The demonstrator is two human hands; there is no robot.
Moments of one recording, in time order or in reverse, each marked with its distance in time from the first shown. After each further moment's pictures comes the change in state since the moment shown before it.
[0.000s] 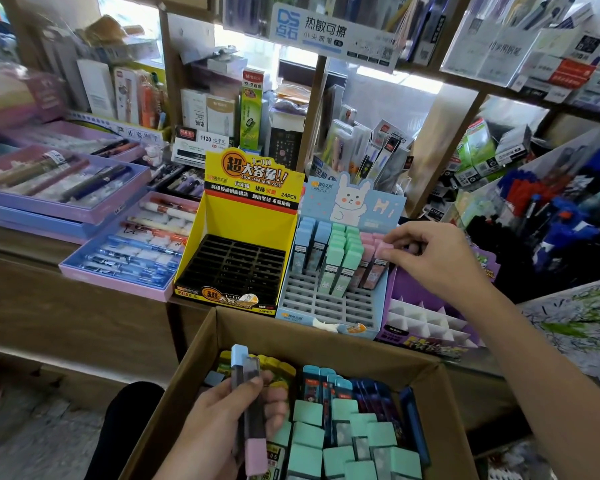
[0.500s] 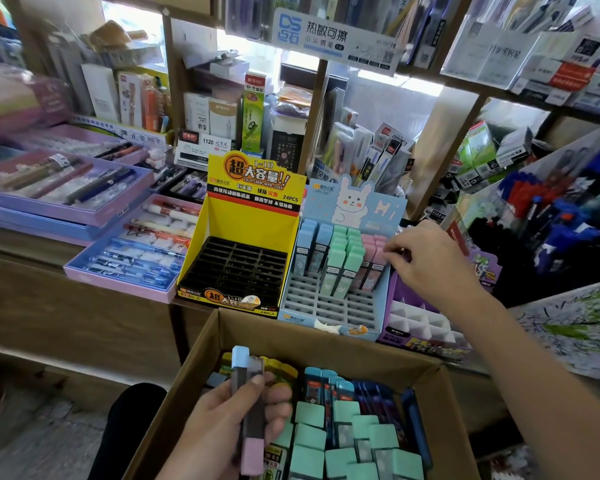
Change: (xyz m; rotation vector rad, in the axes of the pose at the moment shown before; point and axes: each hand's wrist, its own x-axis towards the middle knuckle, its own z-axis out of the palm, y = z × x) left_hand -0.005 0.000 0.001 0.061 0.012 0.018; right_hand 0.002 -0.009 0.006 -0.435 -0.062 -0.069
